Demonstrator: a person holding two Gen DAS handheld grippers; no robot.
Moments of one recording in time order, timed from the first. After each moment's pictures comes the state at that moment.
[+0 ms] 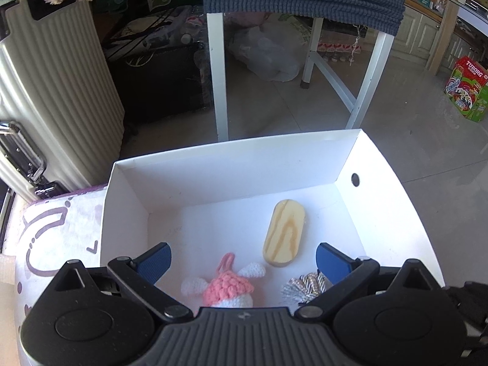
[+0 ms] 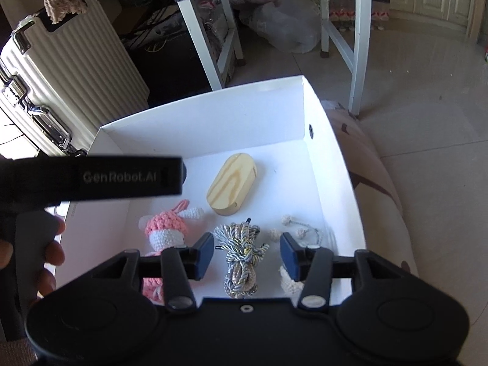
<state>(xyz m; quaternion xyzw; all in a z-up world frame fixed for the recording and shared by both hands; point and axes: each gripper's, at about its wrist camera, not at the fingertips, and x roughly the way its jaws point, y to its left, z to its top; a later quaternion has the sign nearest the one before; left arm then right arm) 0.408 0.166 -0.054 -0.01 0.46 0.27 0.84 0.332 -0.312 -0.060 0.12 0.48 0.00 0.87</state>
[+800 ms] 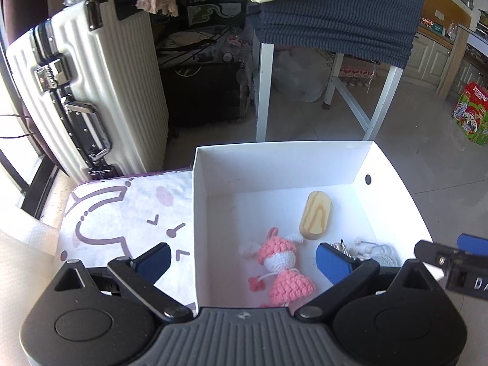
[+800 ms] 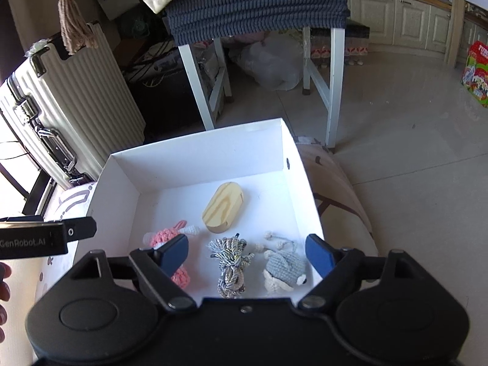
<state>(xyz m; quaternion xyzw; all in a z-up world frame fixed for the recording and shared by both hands) 0.298 0.159 0.005 -0.02 0.42 0.29 0.86 0.282 -0.312 -0.009 0.10 0.41 -0.04 0.91</state>
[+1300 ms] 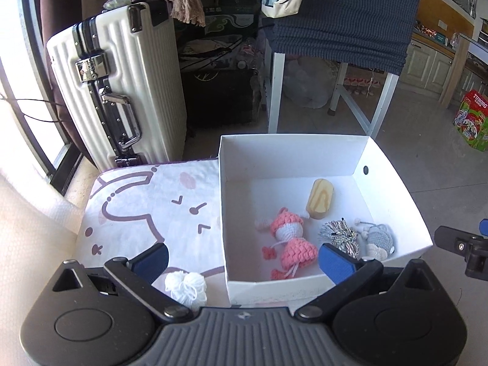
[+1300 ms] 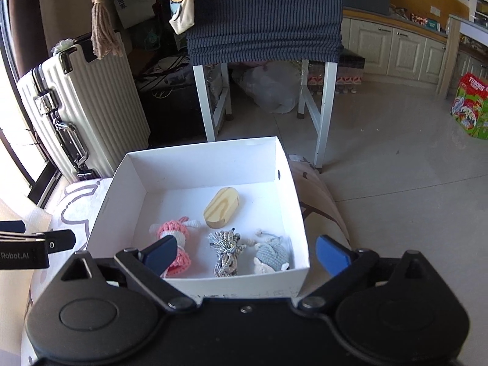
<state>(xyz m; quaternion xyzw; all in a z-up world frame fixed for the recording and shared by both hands) 0.229 0.131 0.021 -0.01 0.40 0.30 0.86 0.219 -0.293 0.023 0.06 0.38 -0.05 0.92</state>
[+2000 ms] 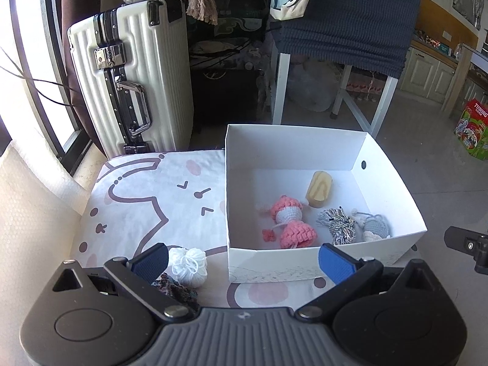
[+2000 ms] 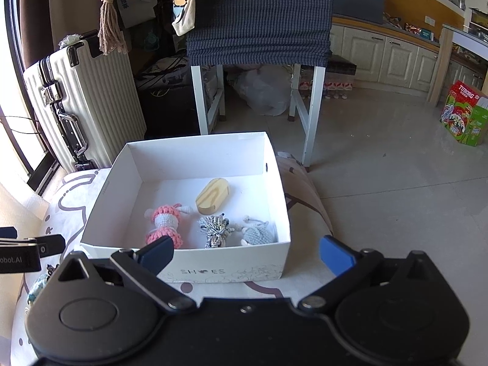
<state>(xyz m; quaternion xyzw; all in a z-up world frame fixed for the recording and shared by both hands) 0.192 0.114 0.011 -0.02 0.39 0.30 0.87 0.181 -0.296 0.024 0.04 0.38 -0.06 0.92</state>
